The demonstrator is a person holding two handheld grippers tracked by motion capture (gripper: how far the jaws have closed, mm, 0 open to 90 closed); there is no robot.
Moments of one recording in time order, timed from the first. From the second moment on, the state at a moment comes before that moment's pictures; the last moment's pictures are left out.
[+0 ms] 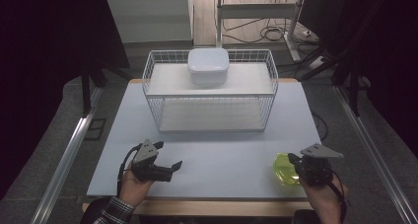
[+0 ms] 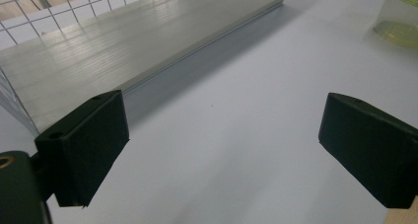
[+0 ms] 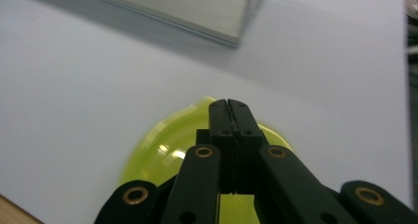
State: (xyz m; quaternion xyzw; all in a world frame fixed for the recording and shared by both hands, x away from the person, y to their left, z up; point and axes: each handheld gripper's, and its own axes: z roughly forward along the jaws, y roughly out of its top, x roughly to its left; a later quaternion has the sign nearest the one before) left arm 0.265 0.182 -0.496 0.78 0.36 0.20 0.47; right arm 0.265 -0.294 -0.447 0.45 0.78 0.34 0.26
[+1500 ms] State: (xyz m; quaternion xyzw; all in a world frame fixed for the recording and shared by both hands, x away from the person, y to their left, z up) left arm 0.265 0.180 -0.501 0.79 0.36 0.19 0.46; right arm 0.269 -0.317 -0.499 0.52 0.79 0.29 0.16
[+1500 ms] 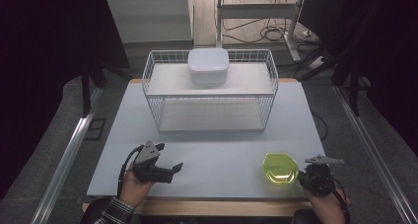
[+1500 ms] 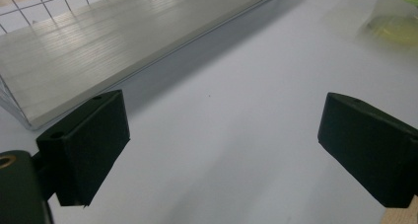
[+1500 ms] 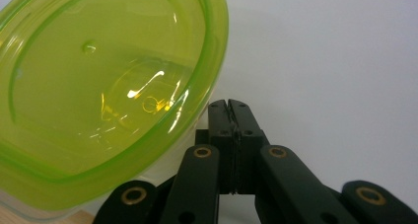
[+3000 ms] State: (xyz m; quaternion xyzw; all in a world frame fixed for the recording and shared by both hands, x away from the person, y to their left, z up) left arm 0.264 0.182 -0.499 0.79 0.36 0.20 0.46; right arm 0.242 -0.248 -0.491 0.42 0.84 0.33 0.07
